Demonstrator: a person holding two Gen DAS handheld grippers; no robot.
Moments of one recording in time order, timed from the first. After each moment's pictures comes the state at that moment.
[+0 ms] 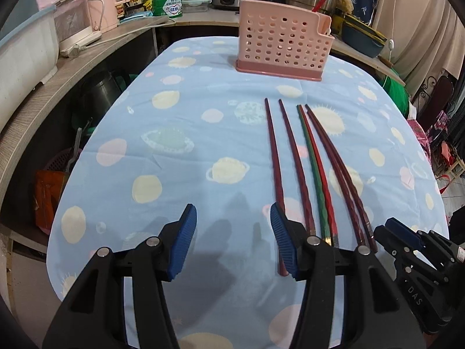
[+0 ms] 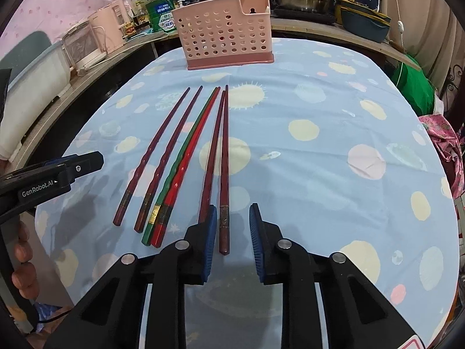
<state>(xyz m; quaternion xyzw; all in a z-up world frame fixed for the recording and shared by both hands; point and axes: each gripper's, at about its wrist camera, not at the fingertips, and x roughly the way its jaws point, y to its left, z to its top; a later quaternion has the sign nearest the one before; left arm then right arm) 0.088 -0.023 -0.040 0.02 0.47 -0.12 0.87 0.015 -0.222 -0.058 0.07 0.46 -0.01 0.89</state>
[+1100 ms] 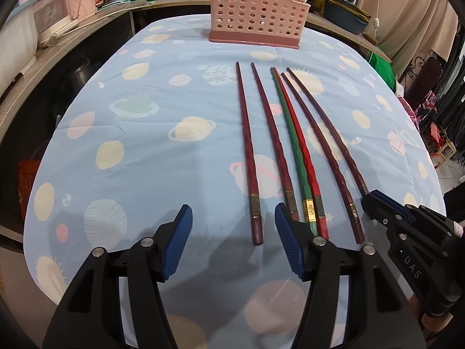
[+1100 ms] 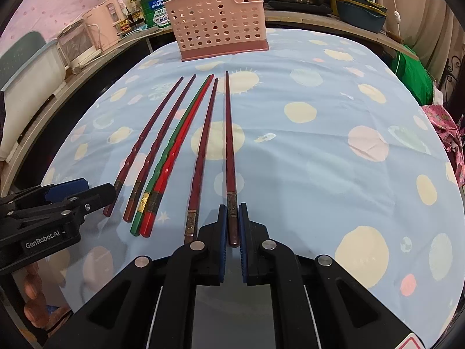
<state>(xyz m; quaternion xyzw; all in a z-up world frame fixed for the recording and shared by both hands) 0.070 -0.045 -0.067 0.03 0.50 -0.16 0.85 0.013 -0.226 -0.072 0.08 0.46 -0.01 0.88</state>
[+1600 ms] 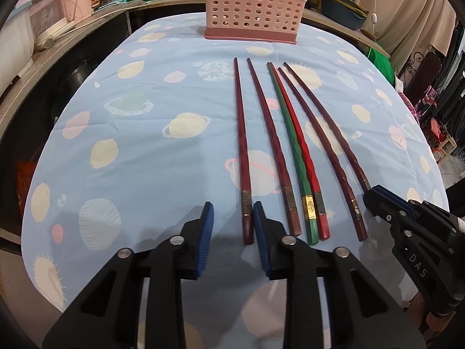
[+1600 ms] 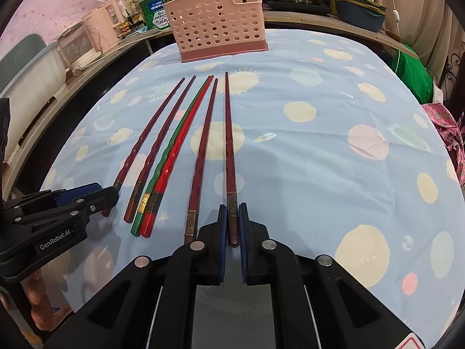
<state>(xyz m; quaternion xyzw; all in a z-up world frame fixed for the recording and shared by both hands) 0.068 -0.048 -0.071 0.04 0.50 -0.16 0.85 0.011 -0.227 -0.073 0.08 0.46 -0.01 0.88</state>
